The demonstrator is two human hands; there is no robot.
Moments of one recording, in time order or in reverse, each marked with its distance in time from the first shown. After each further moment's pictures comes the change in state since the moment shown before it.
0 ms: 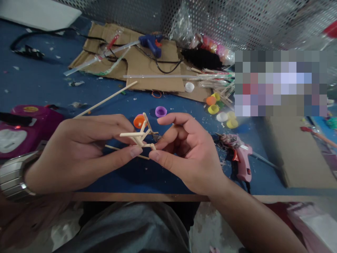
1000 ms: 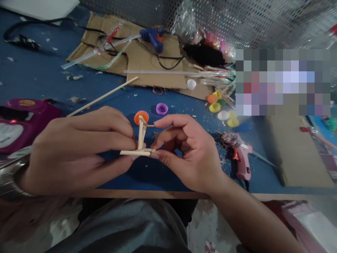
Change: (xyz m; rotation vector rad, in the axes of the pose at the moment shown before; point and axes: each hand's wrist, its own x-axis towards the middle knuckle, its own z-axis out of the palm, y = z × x) left_hand -0.003 0.003 -0.003 0.255 -0.008 0.215; right_hand -0.004 0.010 -0.008 -0.183 -0.085 -0.164
